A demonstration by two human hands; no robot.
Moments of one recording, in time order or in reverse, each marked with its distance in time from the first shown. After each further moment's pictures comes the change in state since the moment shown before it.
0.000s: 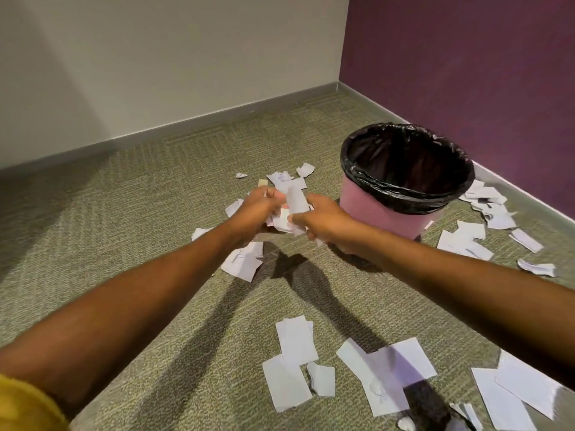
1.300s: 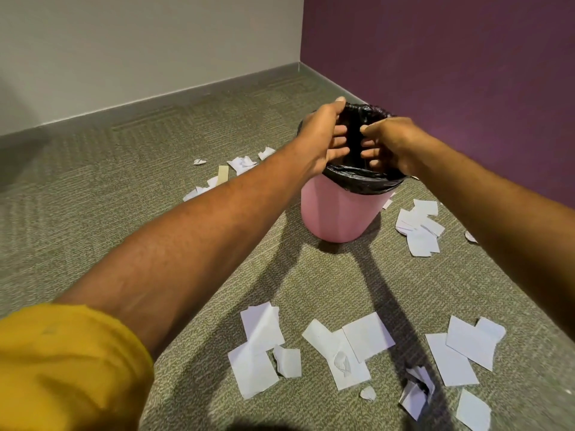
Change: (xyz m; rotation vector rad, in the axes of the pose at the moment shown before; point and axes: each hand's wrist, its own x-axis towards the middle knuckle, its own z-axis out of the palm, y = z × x) left_hand 0.018 0.133 0.176 -0.373 -0.142 0.026; right_hand -0.003 0.020 -0.203 0.258 0.406 0.182
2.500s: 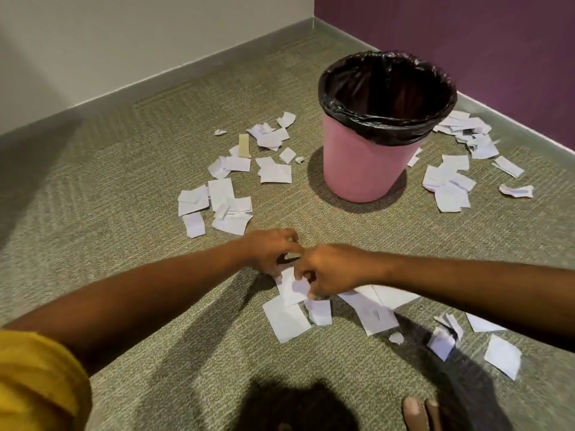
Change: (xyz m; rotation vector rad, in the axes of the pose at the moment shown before) left_hand -0.098 -0.194 -0.210 1.826 -0.784 0.228; right_hand -0.176 0.168 0.146 -1.036 -0.899 -0.616
